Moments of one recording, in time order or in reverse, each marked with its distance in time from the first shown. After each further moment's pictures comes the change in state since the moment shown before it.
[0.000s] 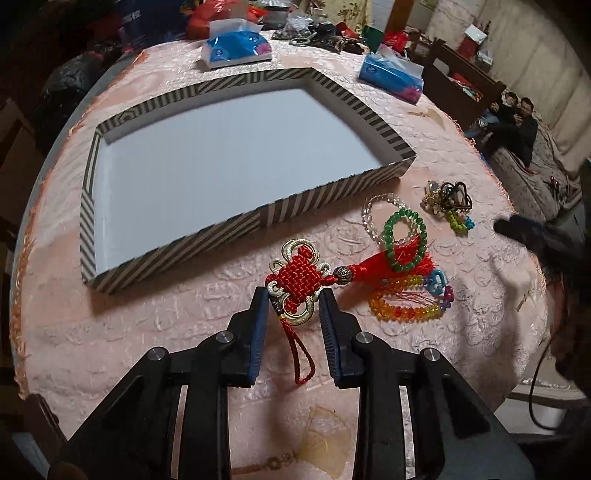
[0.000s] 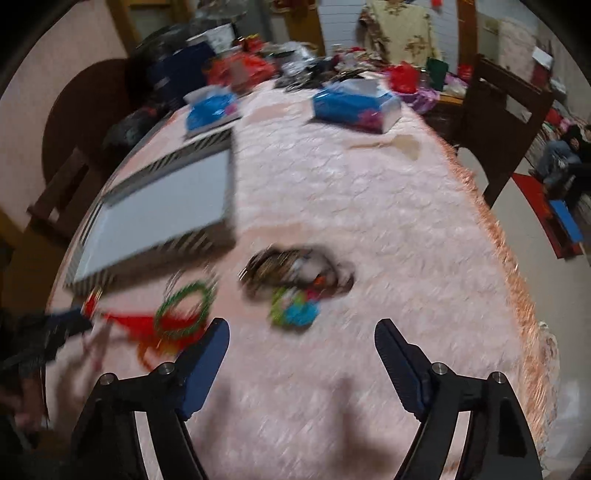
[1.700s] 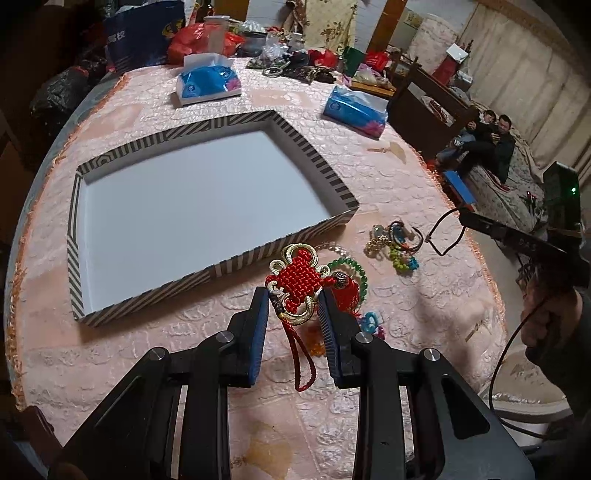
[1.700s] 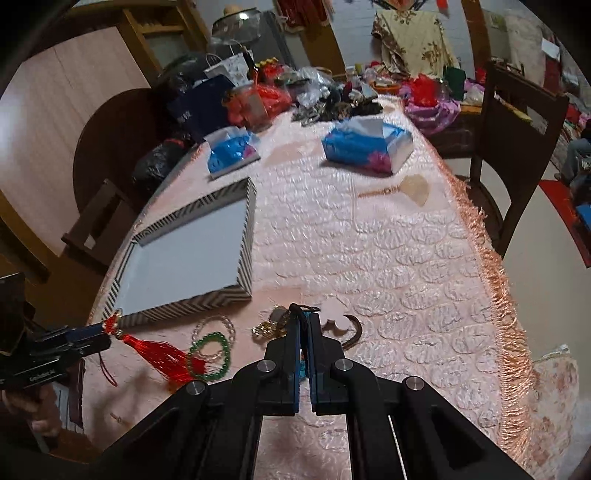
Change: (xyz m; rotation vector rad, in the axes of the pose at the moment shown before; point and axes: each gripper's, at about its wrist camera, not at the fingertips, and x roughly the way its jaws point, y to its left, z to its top) left arm -0.037 -0.029 0.035 0.005 -0.072 -0.100; right arm -0.033 -0.029 0.041 0.000 -0.078 0.155
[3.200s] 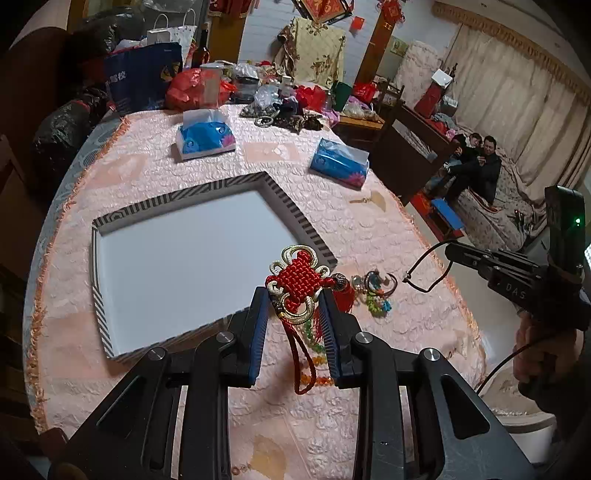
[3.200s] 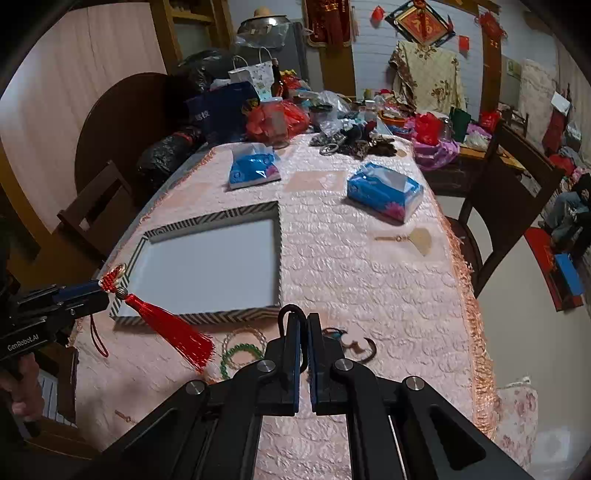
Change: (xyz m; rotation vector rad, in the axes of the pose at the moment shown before) left arm -0.059 -0.003 0.028 0.013 -0.135 -0.022; right arm -0.039 0.078 0.022 -0.139 -0.036 -0.114
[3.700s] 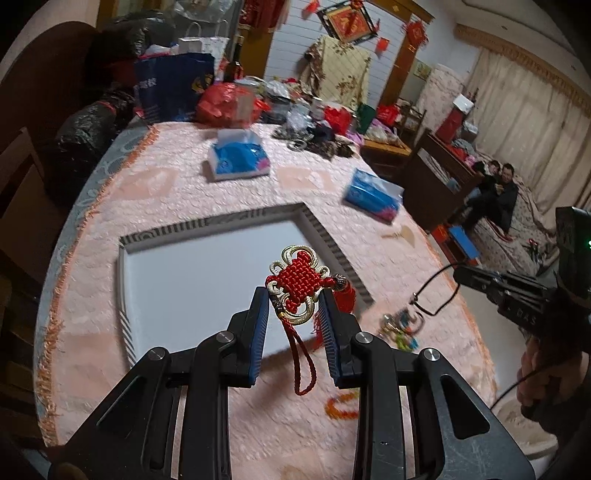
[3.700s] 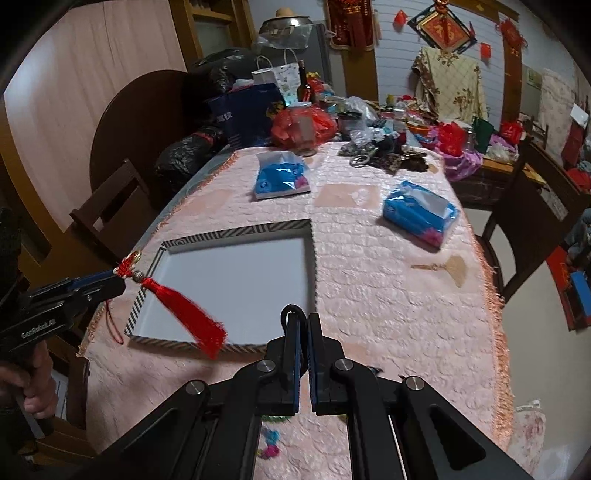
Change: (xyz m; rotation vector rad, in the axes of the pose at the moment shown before) left arm 0.002 0.043 0.029 -0.074 -0.077 0.069; right arm 0.030 0.033 0.037 -0.044 -0.006 0.074
